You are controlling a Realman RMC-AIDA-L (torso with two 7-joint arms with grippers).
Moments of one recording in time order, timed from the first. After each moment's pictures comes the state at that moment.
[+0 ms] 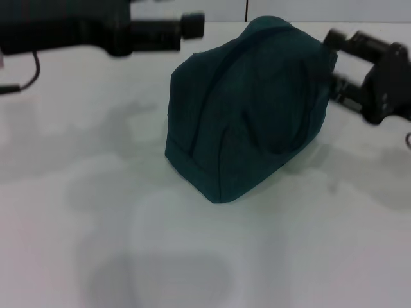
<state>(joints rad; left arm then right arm) -0.30 -2.08 0.98 1.53 1.61 1.59 -2.03 0.50 1.91 -1.58 -0.45 -0.70 -1.56 0.88</state>
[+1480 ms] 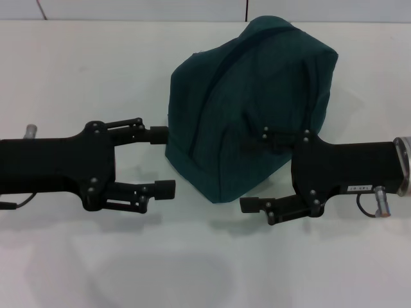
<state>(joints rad) -0.30 -2.05 0.88 0.98 1.70 1.92 -1.47 0.56 1.96 -1.58 -0.62 -1.19 -1.54 1.08</state>
